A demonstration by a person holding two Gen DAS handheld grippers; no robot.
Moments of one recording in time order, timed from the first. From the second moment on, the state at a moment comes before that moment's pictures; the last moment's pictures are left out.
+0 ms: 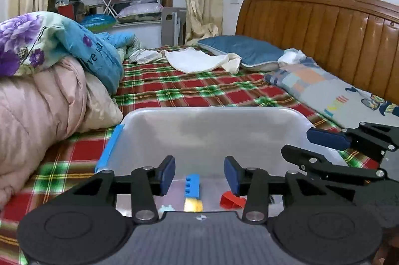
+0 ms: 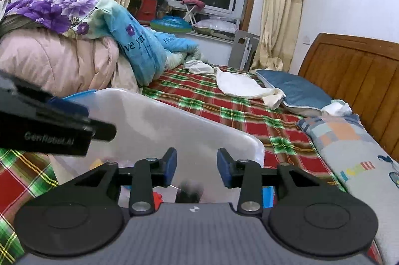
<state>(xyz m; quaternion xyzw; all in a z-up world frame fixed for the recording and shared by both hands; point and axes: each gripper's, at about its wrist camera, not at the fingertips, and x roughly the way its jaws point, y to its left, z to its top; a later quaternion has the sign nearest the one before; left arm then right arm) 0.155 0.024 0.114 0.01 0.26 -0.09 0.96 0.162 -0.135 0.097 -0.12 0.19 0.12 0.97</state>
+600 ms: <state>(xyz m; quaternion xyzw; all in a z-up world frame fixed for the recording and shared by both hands) 0.039 0.024 0.042 0.04 0.30 -0.14 0.94 0.051 -0.156 0.046 -0.12 0.21 0.17 0.95</state>
